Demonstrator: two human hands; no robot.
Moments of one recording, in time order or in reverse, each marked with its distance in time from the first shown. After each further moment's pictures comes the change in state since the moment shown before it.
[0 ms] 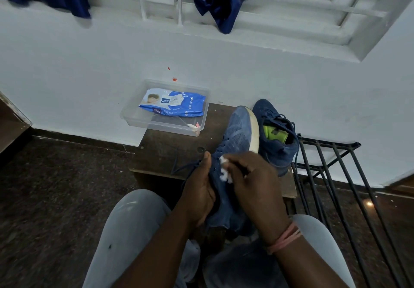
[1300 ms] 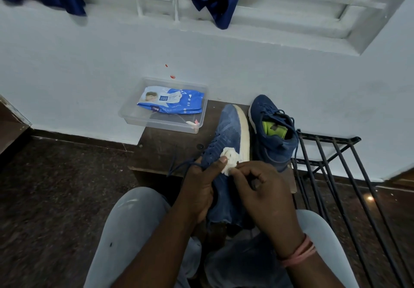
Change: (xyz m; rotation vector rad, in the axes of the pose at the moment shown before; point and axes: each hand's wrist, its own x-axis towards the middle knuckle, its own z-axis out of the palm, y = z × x) left_hand 0.004 -0.005 -0.006 0.254 0.158 0.184; right_hand -0.024 0.011 -0.014 0.028 0.009 0.047
